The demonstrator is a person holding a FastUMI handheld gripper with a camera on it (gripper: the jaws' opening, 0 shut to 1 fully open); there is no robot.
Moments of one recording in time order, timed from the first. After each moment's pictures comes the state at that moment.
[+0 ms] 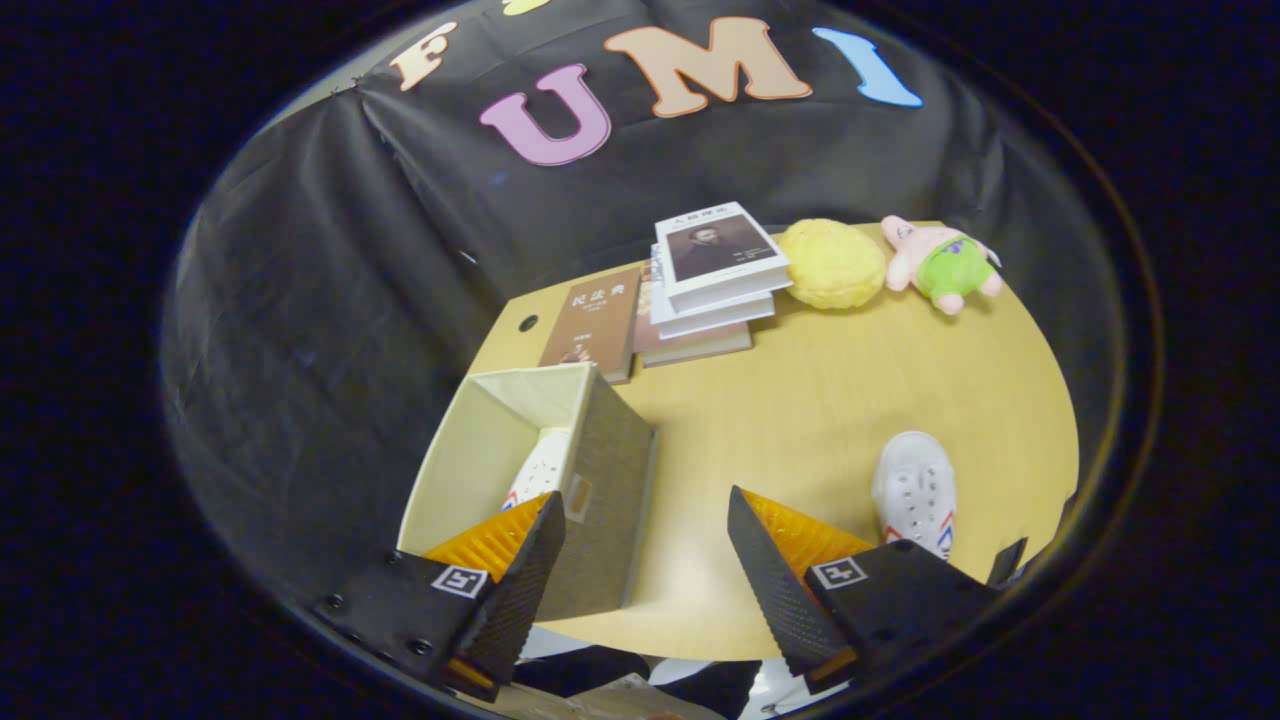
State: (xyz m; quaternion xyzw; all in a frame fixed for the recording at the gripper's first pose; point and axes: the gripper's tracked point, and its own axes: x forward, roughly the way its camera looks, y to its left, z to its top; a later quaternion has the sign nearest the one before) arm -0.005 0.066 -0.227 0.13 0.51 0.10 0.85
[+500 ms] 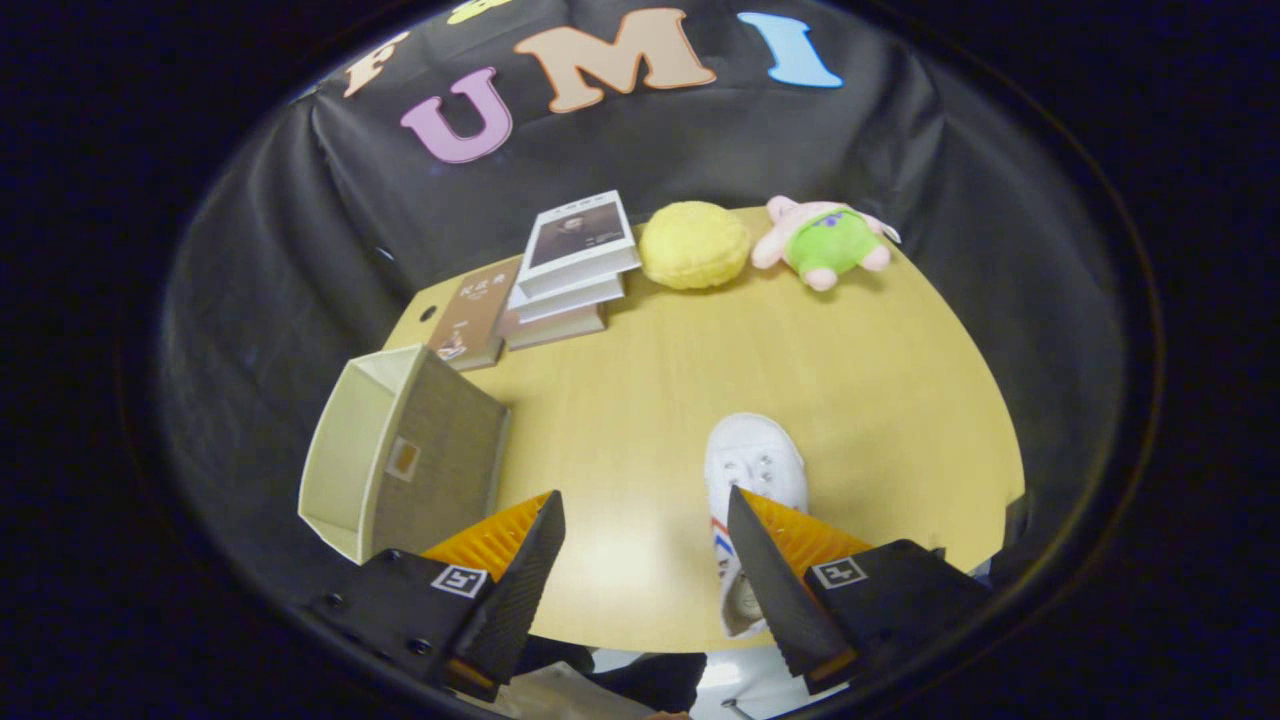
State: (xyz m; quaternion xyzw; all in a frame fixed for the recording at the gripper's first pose) arm -0.026 -0.077 -0.271 0.08 0.53 0.02 0.84
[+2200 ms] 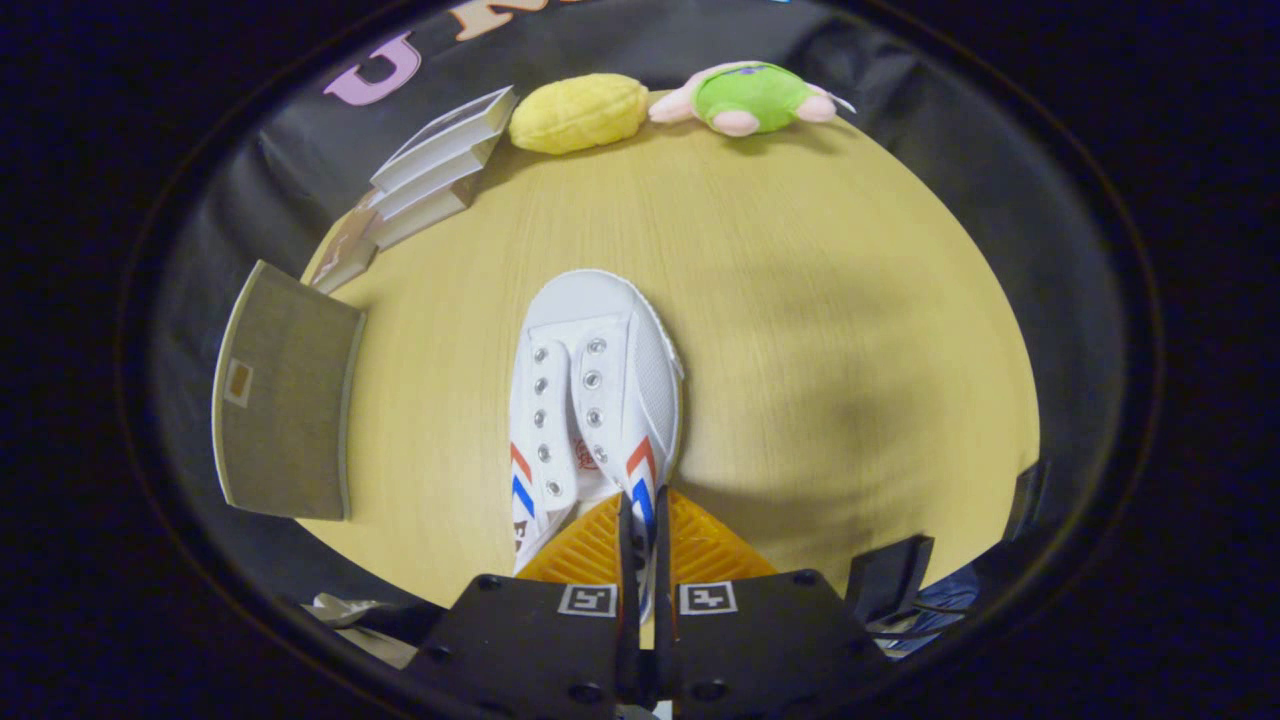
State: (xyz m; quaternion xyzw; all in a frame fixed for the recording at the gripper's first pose) arm -0.079 -0.157 -0.379 0.08 0.65 -0.01 0.76
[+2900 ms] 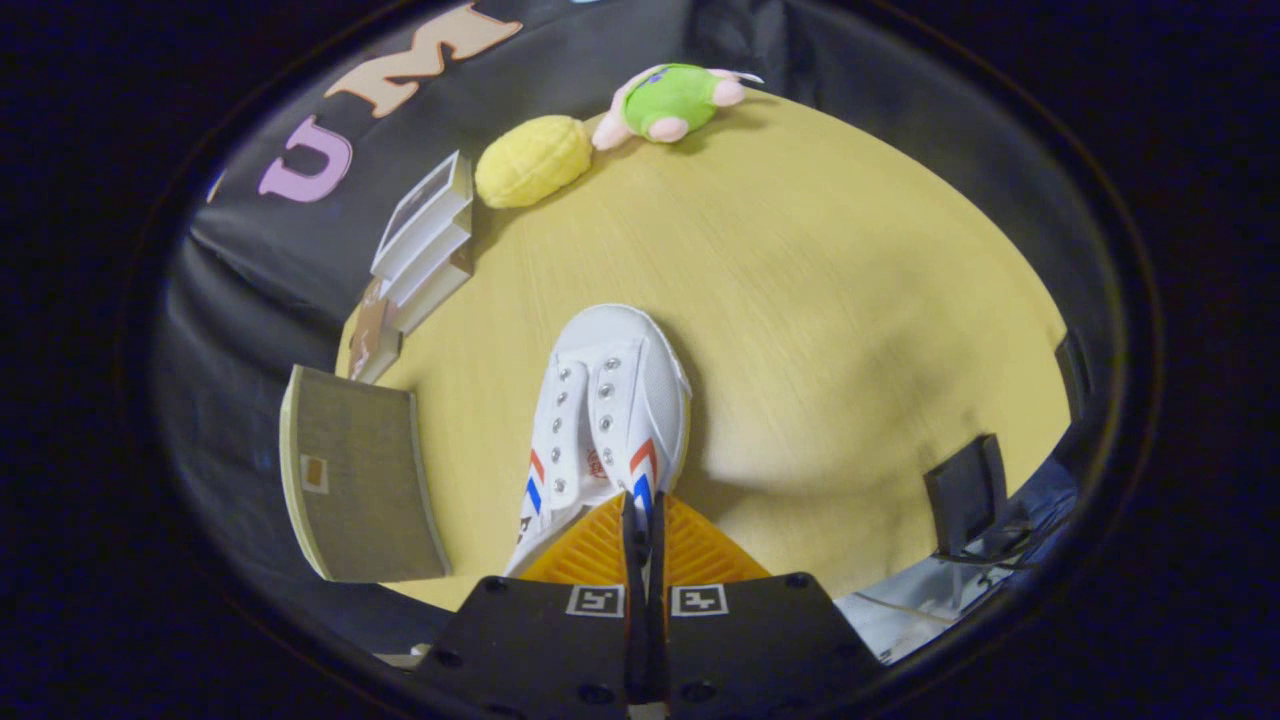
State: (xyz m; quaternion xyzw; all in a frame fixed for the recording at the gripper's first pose) arm -0.082 -0.117 -0.343 0.25 0.61 -0.06 0.75
